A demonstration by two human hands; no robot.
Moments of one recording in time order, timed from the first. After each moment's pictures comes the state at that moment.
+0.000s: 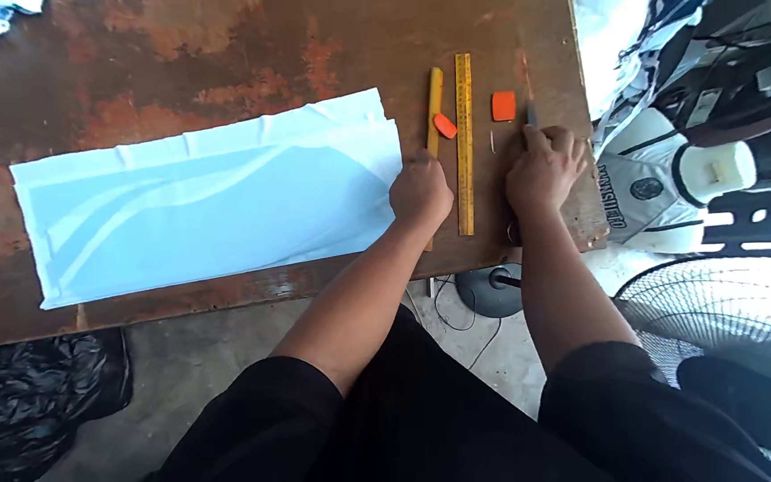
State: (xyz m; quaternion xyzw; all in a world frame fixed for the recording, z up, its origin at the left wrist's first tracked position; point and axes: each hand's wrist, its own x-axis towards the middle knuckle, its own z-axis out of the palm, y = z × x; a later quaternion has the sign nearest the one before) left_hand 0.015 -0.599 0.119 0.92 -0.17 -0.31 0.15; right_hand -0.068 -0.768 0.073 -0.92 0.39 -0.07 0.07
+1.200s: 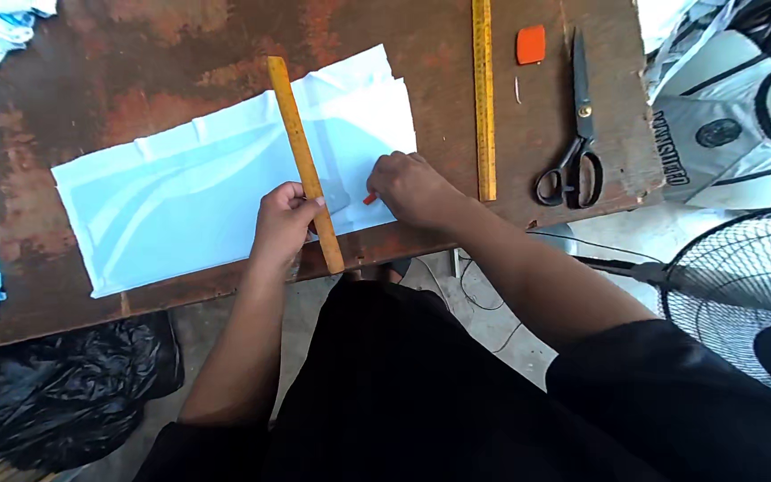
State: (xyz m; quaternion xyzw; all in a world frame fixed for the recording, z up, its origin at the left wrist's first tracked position) left_hand 0.042 -0.370 0.106 0.82 -0.04 -0.29 0.50; right_hand -0.029 -0.605 0.073 -0.96 -0.15 0.03 0.23
